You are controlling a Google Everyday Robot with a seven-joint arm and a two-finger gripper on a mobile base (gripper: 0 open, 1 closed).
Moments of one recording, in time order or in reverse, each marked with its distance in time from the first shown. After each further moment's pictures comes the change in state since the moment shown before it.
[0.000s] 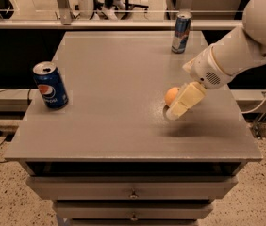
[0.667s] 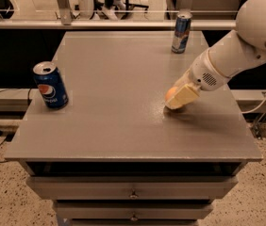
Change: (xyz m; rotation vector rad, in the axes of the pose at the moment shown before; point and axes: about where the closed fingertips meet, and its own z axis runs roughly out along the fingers) arm 0.008 -0.006 0.016 -0.025 0.027 0.060
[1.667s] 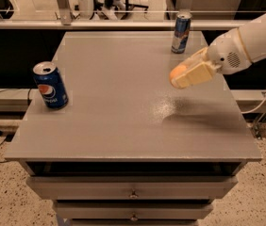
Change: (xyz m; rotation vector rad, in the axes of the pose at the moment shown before) arm -0.033 -0.009 -0.053 -0.108 -0.275 0.006
